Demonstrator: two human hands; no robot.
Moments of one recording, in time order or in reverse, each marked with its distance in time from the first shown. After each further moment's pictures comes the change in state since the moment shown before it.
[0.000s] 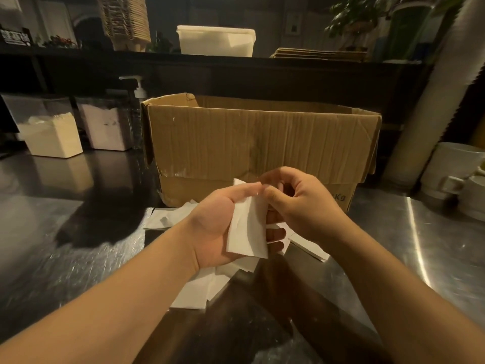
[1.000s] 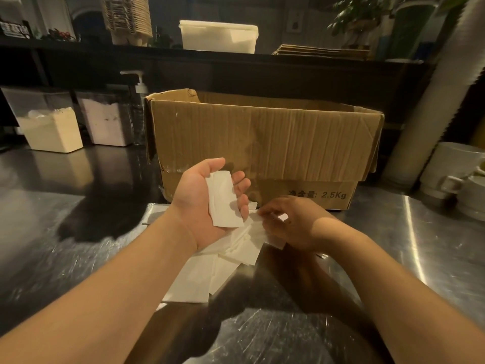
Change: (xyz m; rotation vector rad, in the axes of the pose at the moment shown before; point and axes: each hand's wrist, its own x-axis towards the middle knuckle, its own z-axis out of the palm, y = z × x) left_hand 0.008 0.014 -0.023 -0.360 0.185 0.091; right_hand 0.012 0.030 -0.001 -0.646 -0.341 0.039
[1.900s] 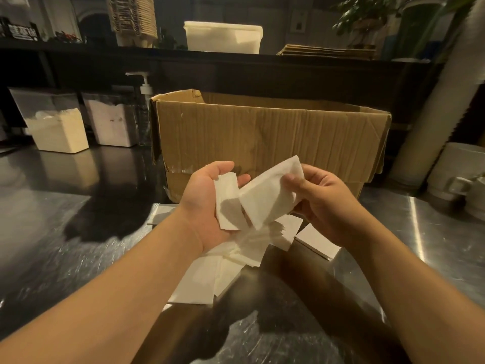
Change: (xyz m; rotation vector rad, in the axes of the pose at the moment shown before) left_hand -0.008 -0.001 0.009 0.131 0.099 0.045; right_hand -0.015 -0.007 -0.021 1.196 0.163 -0.098
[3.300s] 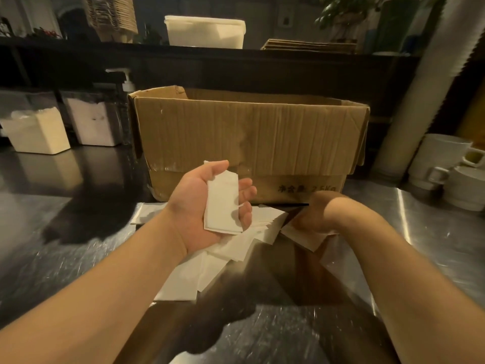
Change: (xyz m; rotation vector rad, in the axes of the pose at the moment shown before) left_hand 0.005 -0.008 -0.002 -0.072 -0.173 -0.177; right_hand 0.011 0.012 -0.037 -1.401 0.089 0.626
